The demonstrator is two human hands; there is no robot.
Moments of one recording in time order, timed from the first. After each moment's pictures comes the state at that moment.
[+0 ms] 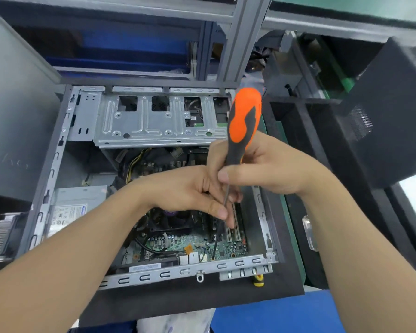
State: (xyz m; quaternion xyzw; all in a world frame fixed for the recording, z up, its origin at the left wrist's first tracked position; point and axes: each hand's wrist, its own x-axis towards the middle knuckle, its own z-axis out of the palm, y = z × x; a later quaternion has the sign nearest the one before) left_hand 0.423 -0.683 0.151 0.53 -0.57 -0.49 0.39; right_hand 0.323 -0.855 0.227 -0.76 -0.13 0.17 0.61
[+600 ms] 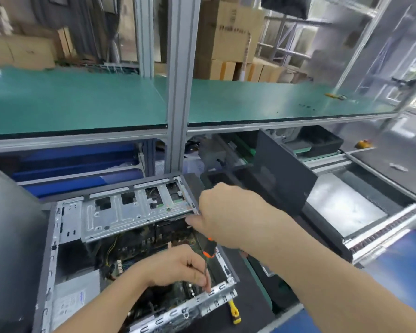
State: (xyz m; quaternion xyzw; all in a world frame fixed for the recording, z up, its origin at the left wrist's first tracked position) left_hand 0.379 -0.681 0.175 0.52 -0.60 -0.50 0.34; right_hand 0.261 -0.764 0.371 -0.97 0.22 0.05 0.01
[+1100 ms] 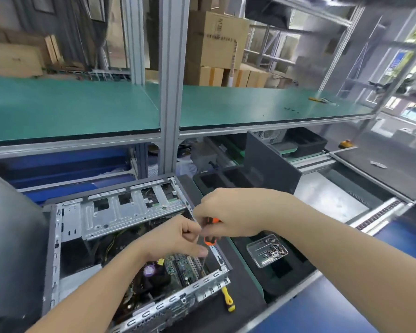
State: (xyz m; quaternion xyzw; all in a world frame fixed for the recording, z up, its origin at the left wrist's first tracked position) left_hand 0.384 -0.686 0.213 0.53 -0.57 -0.47 0.43; right_hand 0.229 -0.777 0.390 -0.98 0.04 0.20 0.02
